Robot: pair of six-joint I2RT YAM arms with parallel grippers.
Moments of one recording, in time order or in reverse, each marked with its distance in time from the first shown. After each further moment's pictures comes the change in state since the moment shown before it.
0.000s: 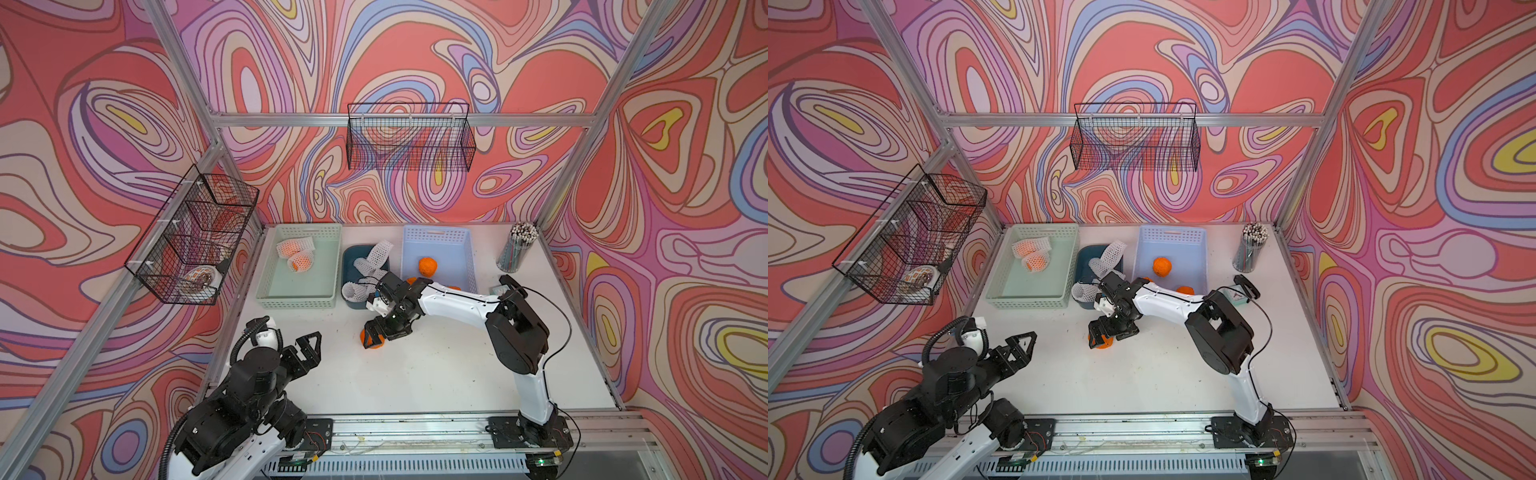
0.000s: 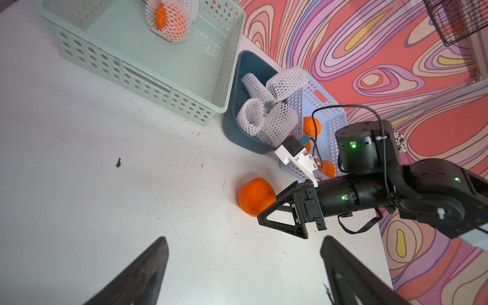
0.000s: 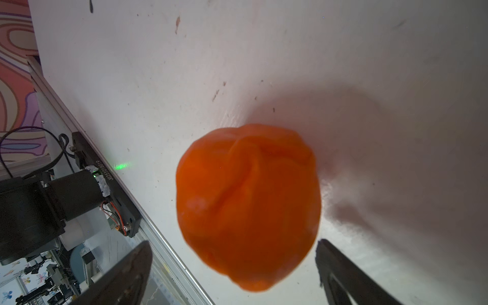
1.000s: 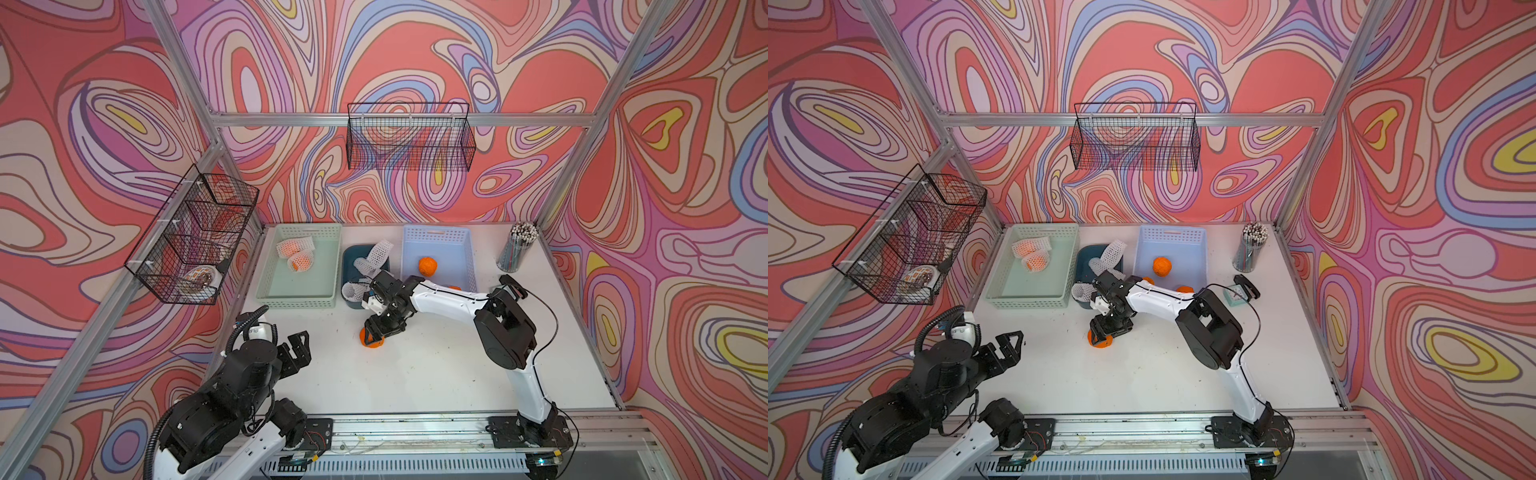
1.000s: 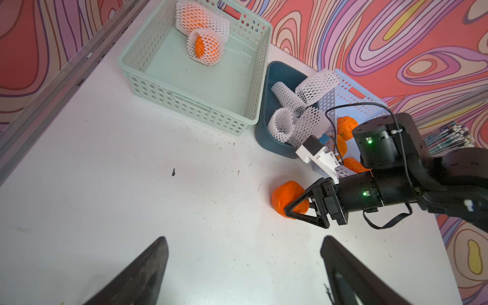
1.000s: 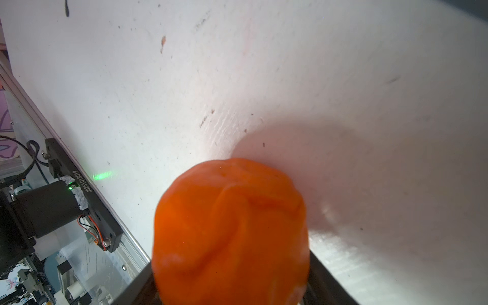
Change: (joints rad) left arm 0.000 0.145 0.158 -0.150 -0.101 0.110; right arm 0.006 0.076 0.092 -0.040 0.044 -0.051
